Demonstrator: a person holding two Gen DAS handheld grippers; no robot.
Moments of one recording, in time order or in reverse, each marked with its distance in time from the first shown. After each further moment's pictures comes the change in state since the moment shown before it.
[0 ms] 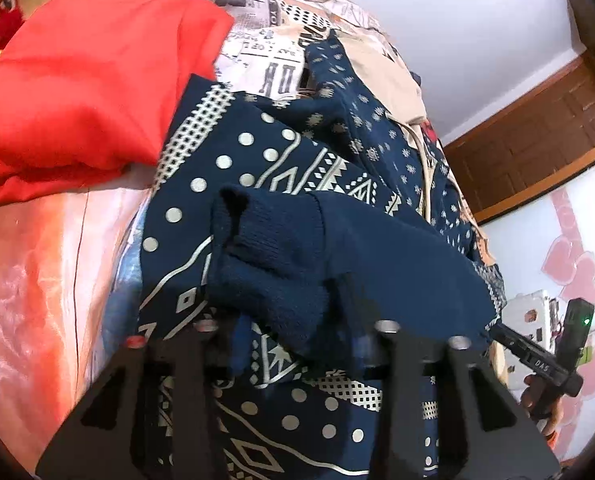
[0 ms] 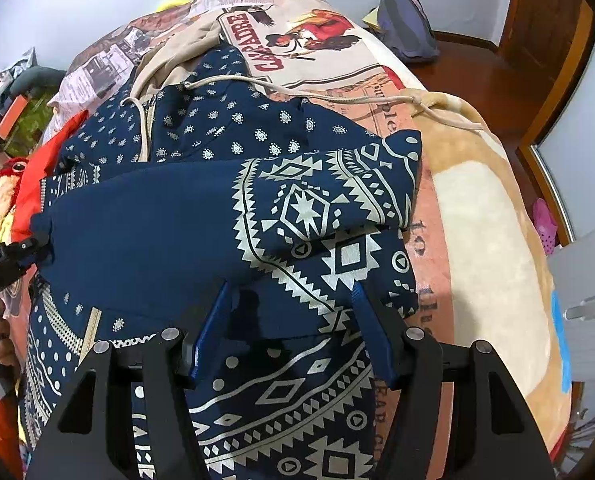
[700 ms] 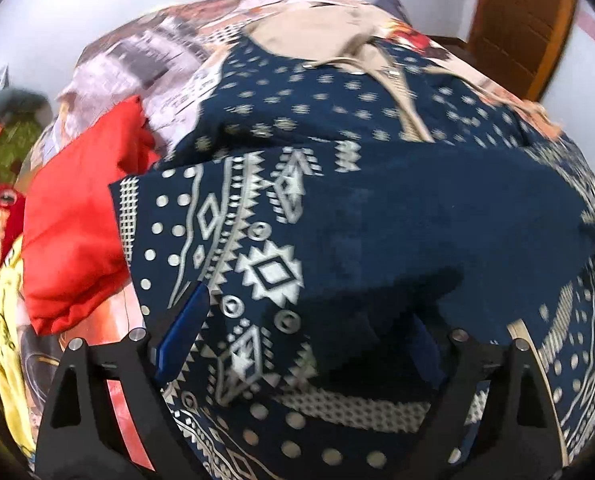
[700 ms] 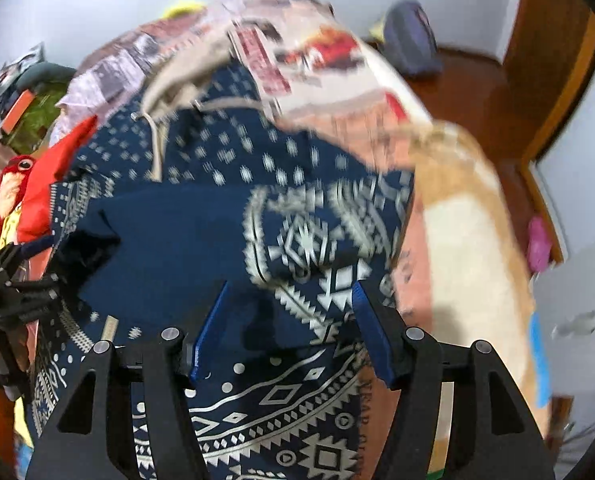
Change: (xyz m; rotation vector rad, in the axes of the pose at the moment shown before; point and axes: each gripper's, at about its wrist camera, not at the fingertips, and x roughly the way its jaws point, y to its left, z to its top) left arm 0.036 -0.093 -0.017 0.468 0.027 0.414; right arm -0.008 0.006 0.014 -0.014 0.000 0.005
